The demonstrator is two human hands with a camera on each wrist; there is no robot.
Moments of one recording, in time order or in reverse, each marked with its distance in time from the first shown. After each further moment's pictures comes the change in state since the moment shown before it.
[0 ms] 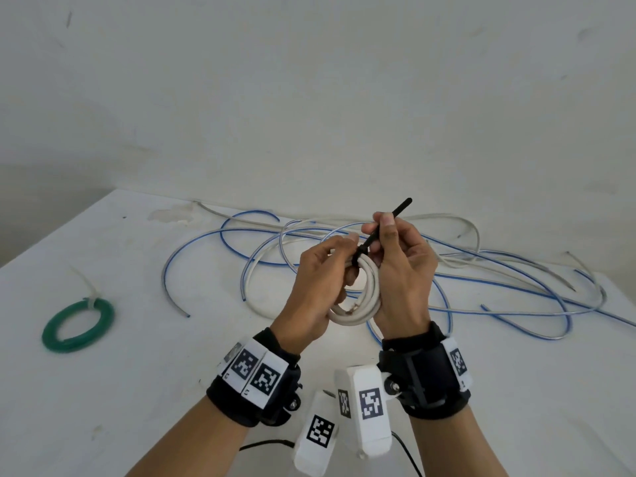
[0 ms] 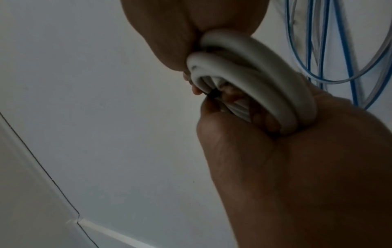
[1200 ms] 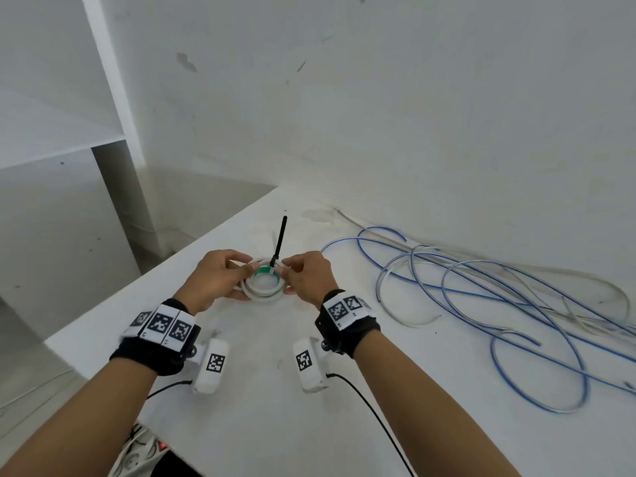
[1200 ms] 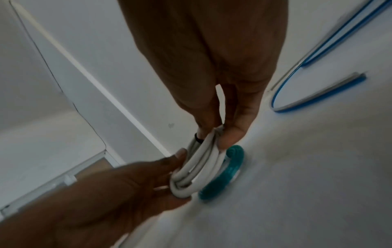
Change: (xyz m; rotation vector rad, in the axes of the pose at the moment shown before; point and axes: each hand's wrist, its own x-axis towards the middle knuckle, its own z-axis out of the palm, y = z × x) left_hand -0.108 0.058 -0.351 0.461 0.498 -0.120; right_hand -0.119 0.161 0.219 -0.864 -0.899 0.303
